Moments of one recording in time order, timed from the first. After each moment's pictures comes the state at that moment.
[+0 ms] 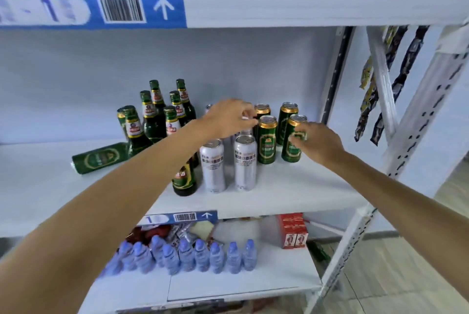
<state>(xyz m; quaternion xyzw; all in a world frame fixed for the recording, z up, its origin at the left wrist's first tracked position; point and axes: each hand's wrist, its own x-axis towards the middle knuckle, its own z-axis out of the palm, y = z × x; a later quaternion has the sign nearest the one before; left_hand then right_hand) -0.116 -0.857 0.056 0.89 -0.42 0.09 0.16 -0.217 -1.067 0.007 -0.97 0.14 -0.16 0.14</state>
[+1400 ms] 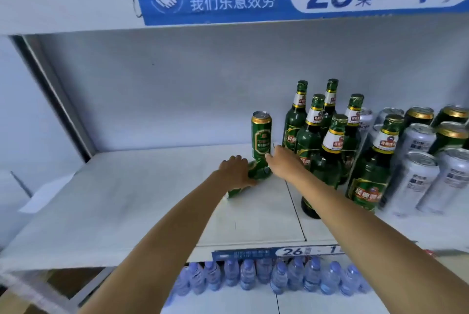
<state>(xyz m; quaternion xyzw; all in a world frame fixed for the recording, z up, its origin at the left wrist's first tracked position) 0.084 -0.467 -0.083 0.96 -0.26 -0.07 0.00 0.052 -0.613 -0.077 -0.96 0.15 -0.04 0.24</state>
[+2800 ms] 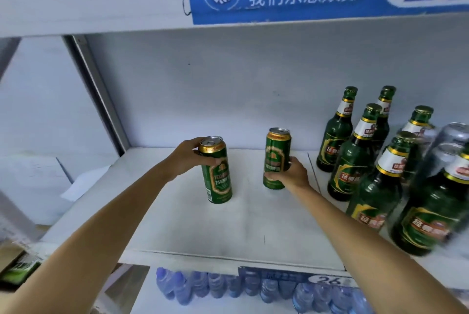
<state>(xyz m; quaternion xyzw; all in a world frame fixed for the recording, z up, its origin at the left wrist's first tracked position) 0.127 -0.294 -0.037 0.84 -0.13 -0.09 0.52 0.110 -0.573 -0.130 -0.82 0.17 -0.08 0.53</state>
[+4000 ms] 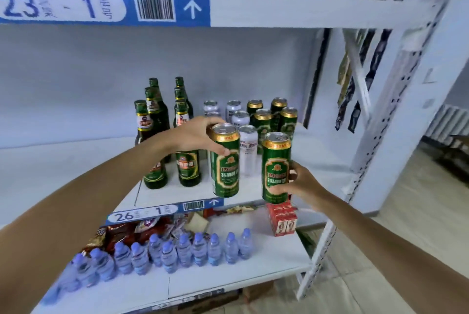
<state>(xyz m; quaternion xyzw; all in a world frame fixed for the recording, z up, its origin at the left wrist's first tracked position) -0.154 -0.735 0.039 0.84 -0.40 -0.15 0.33 -0.294 -0.984 -0.083 -0.78 0.15 -0.05 0.60</state>
